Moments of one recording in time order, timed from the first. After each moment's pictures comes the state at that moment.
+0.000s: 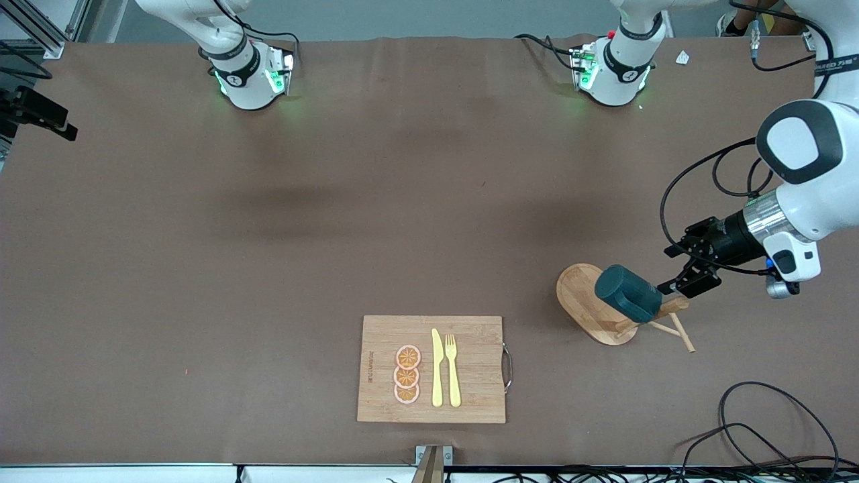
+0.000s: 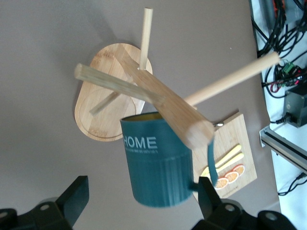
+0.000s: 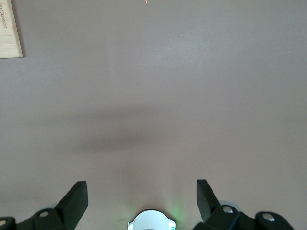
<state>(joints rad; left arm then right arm) 0.04 0.20 -0.07 -1.87 -0.52 2.17 -0.81 0.04 -0.10 -0.13 -1.56 -0.01 1.38 -0.02</state>
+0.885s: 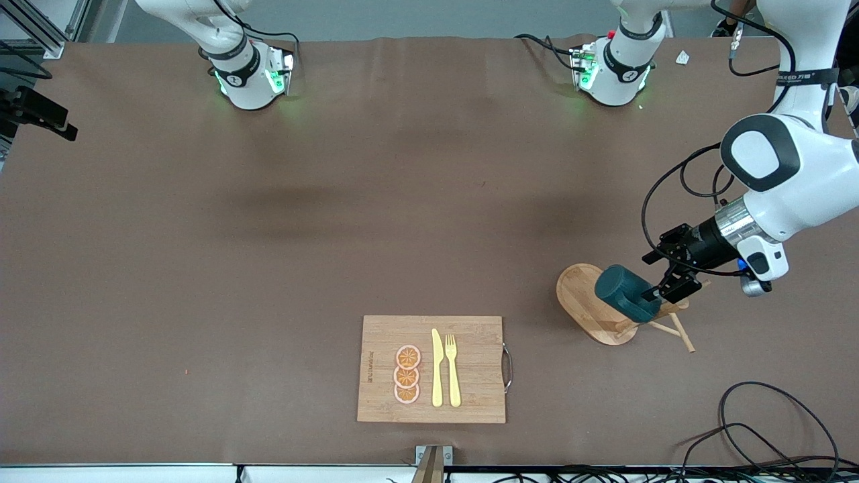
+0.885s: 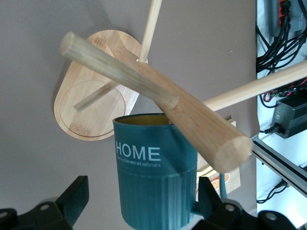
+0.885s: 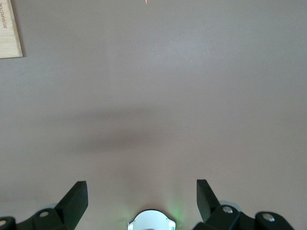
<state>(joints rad) 0.01 0.21 -0.09 -1.96 -0.64 2.33 -0.81 0.04 -0.10 -0.13 -1.56 -0.01 1.38 -0.02</state>
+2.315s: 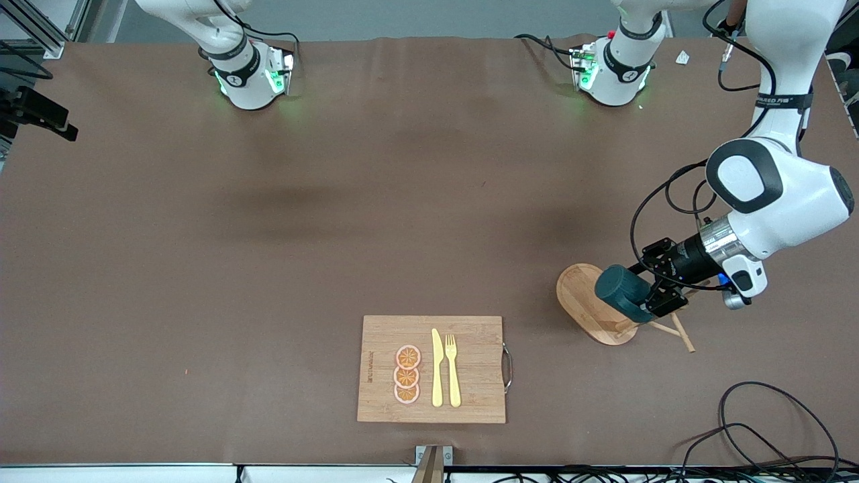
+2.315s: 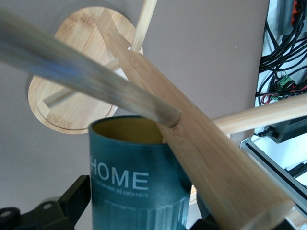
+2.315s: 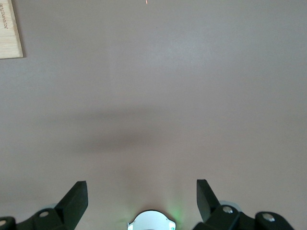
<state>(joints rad) 0.00 0.30 -0.09 -1.91 -0.75 2.36 -0.81 0.04 -0.10 -0.13 -1.56 -0.01 1.38 -0.02</state>
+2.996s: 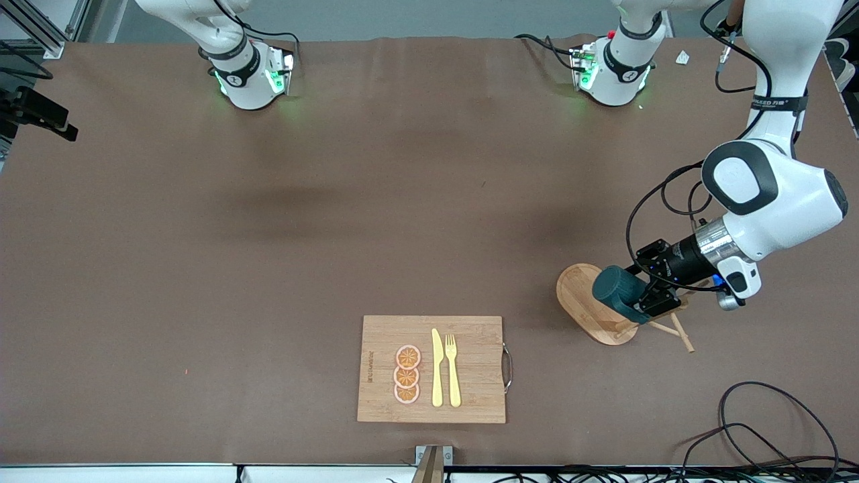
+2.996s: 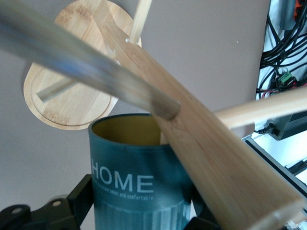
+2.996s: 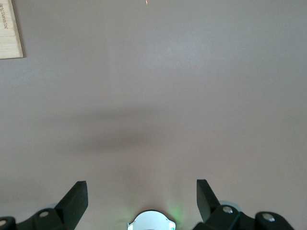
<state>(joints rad) -0.01 0.31 -0.10 -1.90 -0.76 2.35 -0.81 0.04 -0.10 -0.13 -1.56 -0.01 1.38 -0.02</state>
